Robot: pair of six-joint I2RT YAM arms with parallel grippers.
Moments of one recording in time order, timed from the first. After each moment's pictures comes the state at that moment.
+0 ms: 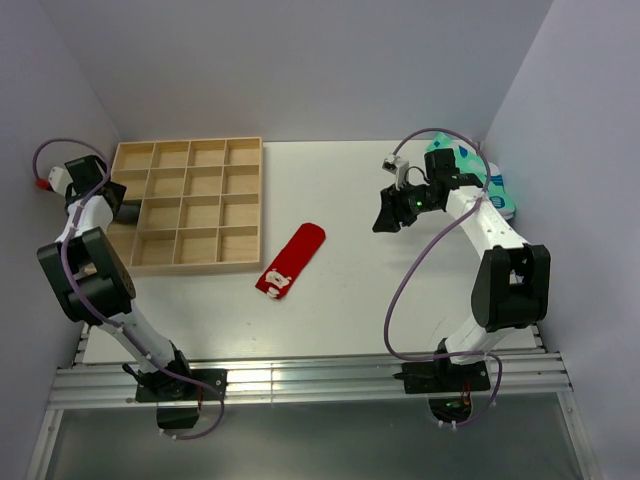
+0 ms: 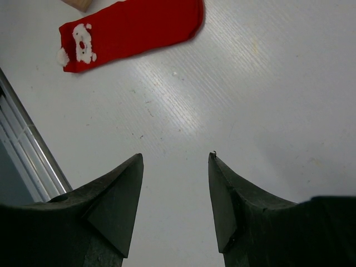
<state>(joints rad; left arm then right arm) 0.43 1.80 1.33 -0.21 -0.18 -0.85 0.07 1.61 1.27 -0.74 -0.79 -0.41</state>
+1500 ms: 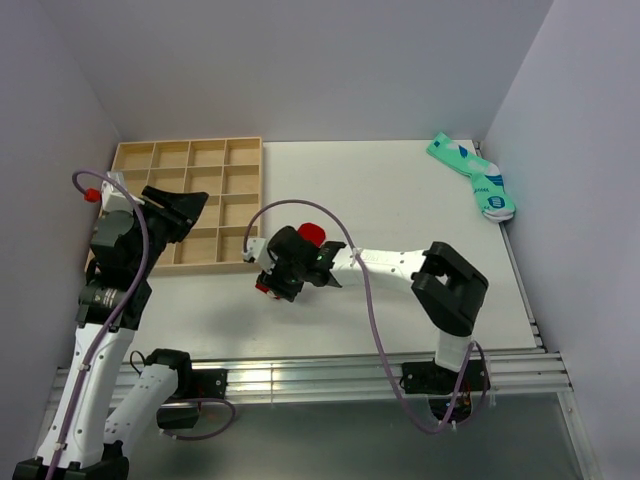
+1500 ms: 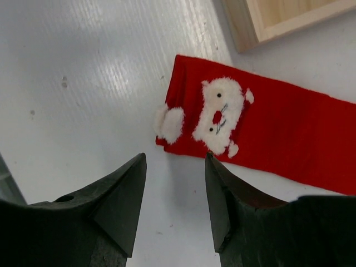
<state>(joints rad) -0.16 0.71 0.94 -0.35 0.06 -0.96 1.01 1.79 1.19 -0.28 -0.14 -0.18</state>
